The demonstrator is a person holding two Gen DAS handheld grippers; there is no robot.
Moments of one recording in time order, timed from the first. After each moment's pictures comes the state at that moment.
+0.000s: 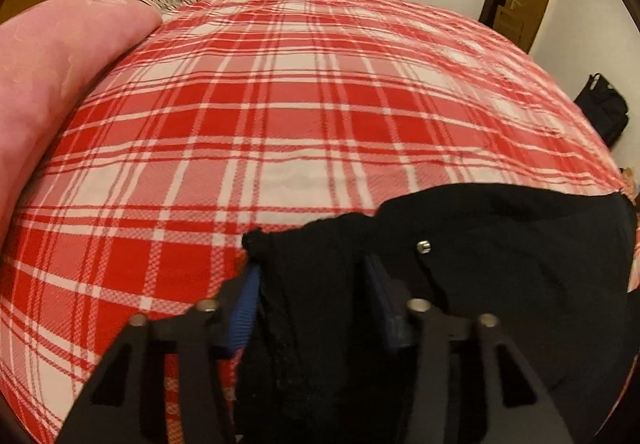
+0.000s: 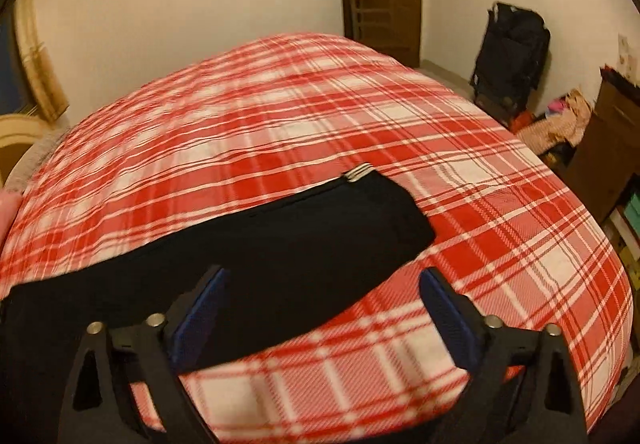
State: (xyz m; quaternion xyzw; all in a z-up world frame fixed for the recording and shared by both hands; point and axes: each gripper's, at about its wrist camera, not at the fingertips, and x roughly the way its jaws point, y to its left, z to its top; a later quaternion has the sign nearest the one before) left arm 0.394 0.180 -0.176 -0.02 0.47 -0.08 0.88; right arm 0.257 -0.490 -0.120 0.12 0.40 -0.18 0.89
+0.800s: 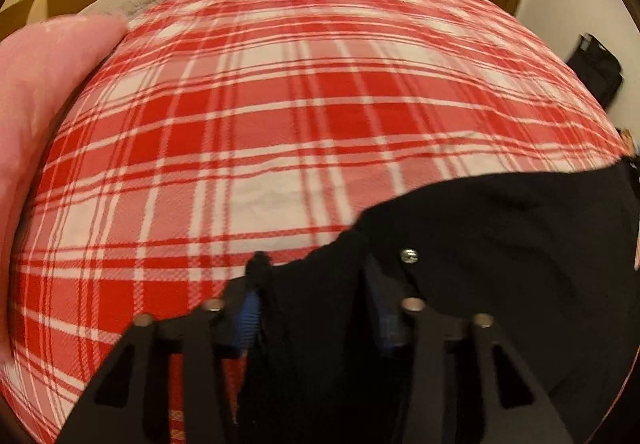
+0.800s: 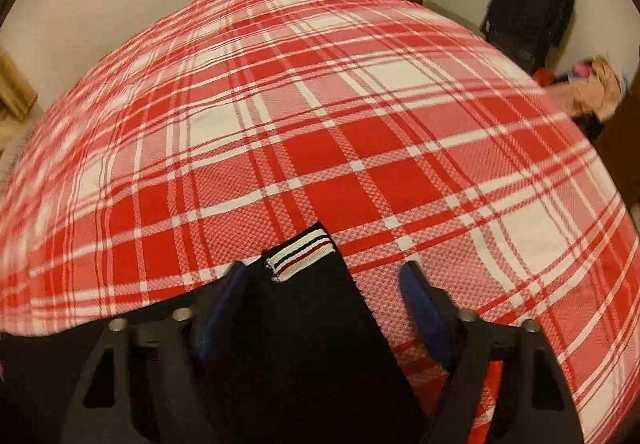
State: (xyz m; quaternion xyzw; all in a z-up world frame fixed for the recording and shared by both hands) left arm 0.422 0.156 -0.176 0.05 0.50 -0.10 0.86; right arm 0.394 -0.601 -0.193 0.14 0.50 -0.16 0.84
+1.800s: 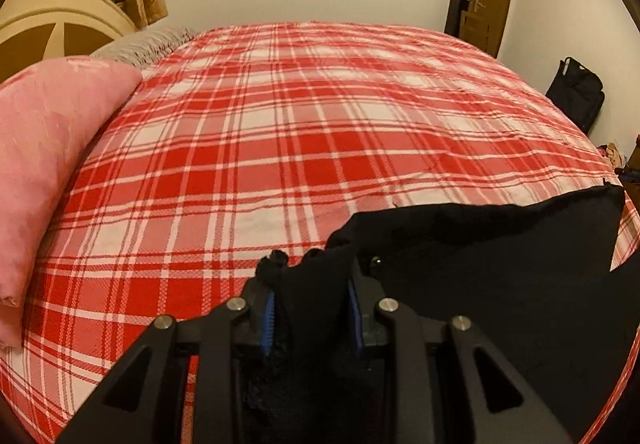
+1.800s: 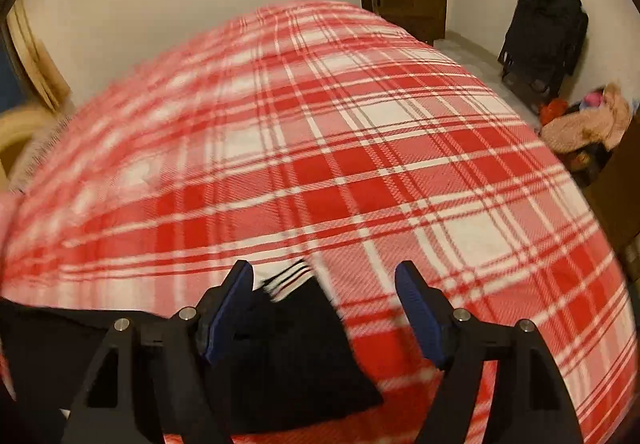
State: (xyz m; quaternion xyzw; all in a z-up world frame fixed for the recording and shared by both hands) left arm 0.377 0.156 -0.137 0.03 0.42 -0.11 0.90; right arm 0.350 -0.609 -0.155 0.12 0.46 -0.12 0.87
